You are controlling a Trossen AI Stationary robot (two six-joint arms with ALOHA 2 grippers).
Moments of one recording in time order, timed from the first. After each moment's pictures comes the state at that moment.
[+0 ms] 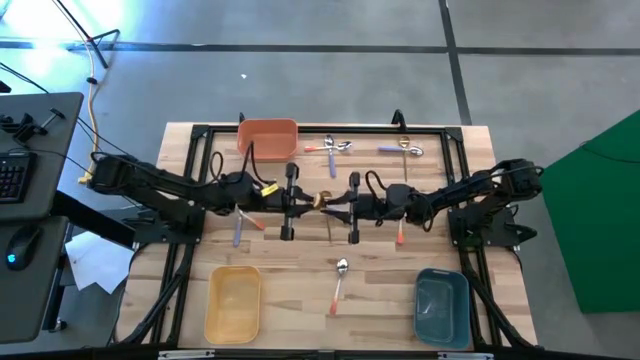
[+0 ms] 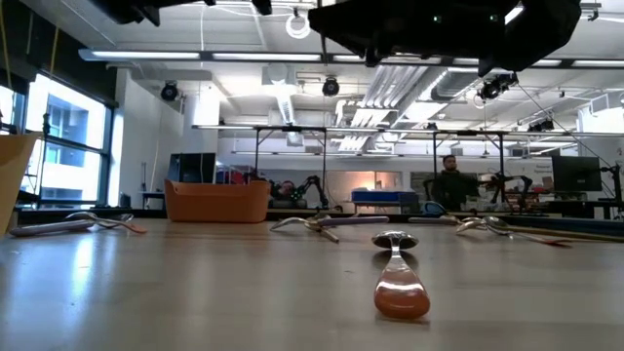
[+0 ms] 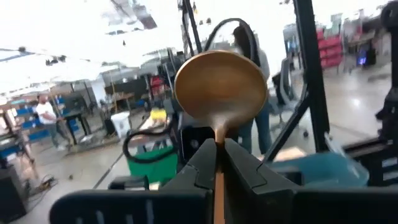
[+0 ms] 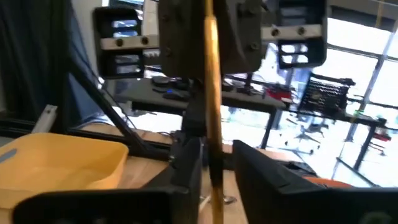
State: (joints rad) left arm -0.07 1.37 0.74 0.80 0.01 0.26; right arm 0.07 1.59 0.69 1.03 0.07 -0.20
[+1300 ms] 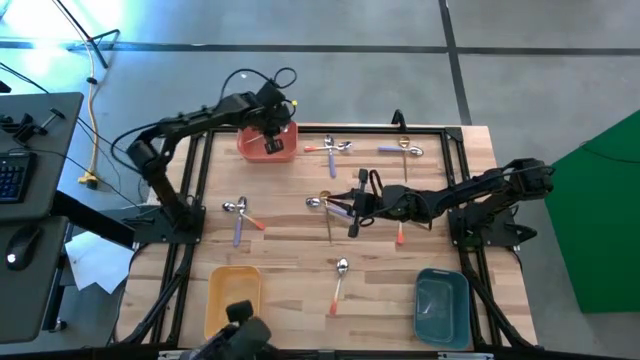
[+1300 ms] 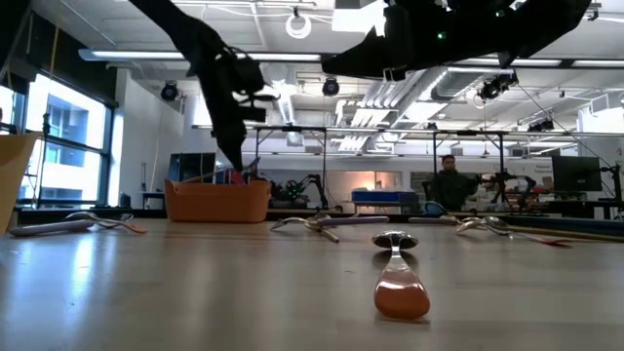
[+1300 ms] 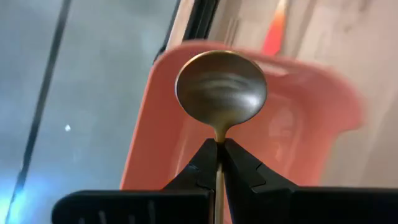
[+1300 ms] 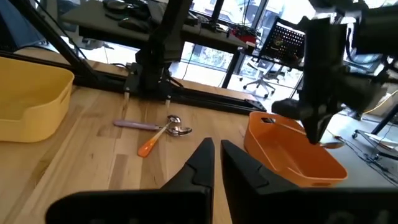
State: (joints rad) left arm 0.78 1.74 1.32 -0.69 -0.10 0.52; right arm 0.08 1.50 0.69 0.70 0.29 -0.27
